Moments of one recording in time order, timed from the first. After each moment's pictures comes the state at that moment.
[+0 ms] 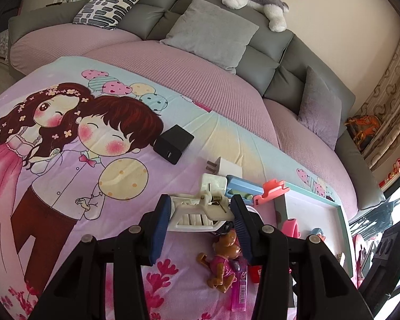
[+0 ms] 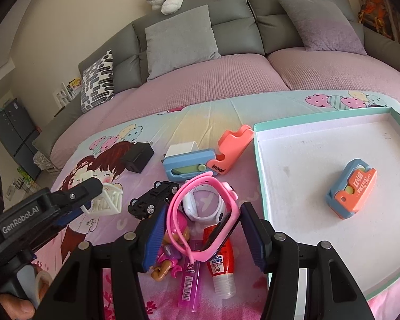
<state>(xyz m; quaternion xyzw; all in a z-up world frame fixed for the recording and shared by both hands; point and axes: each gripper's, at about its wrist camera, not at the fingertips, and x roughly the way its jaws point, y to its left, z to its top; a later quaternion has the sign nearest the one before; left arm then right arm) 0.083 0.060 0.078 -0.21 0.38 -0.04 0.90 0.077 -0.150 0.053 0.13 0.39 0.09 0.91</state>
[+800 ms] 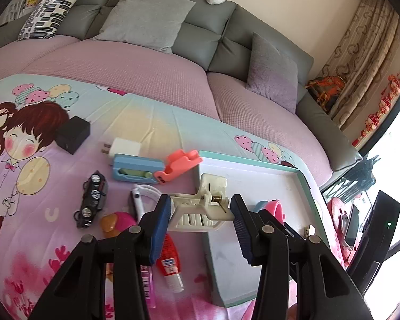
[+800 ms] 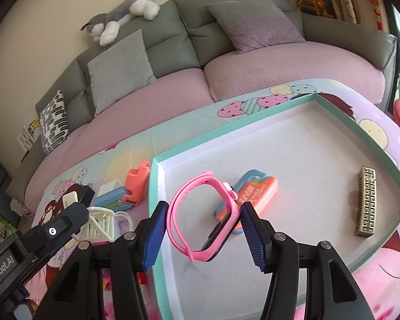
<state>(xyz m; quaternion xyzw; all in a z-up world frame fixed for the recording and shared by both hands) 0.088 -0.069 0.092 -0.15 0.40 -0.16 0.89 0.063 -0.271 0.059 0.20 0.37 -0.06 0.91</state>
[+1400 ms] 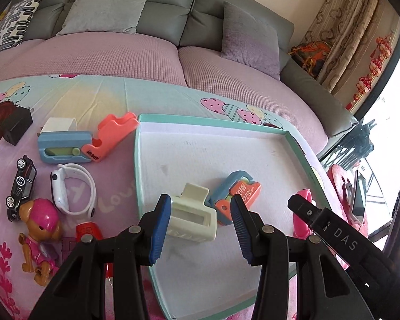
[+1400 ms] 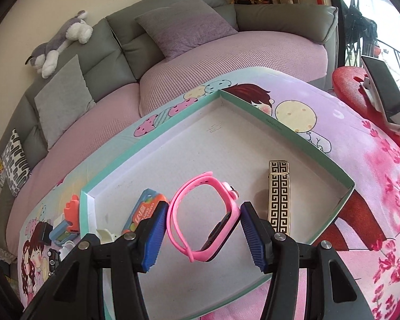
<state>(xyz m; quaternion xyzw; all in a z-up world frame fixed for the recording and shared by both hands) 0.092 -0.145 0.053 -0.09 0.44 -0.21 0.87 0.042 -0.343 0.050 0.25 0.38 -0.17 0.88</state>
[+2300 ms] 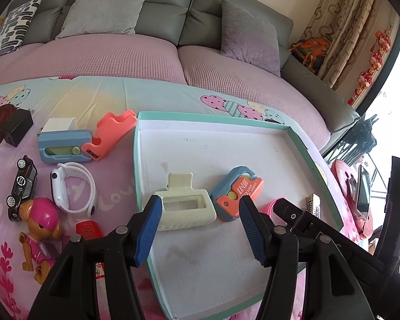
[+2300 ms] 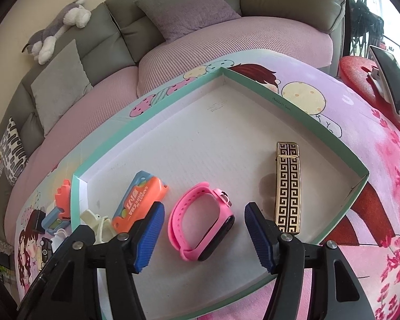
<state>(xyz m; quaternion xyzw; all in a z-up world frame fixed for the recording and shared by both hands) 0.093 -0.149 0.051 -0.08 0.43 -0.20 0.87 0.049 -0.339 0.034 0.25 0.41 -0.15 0.86</state>
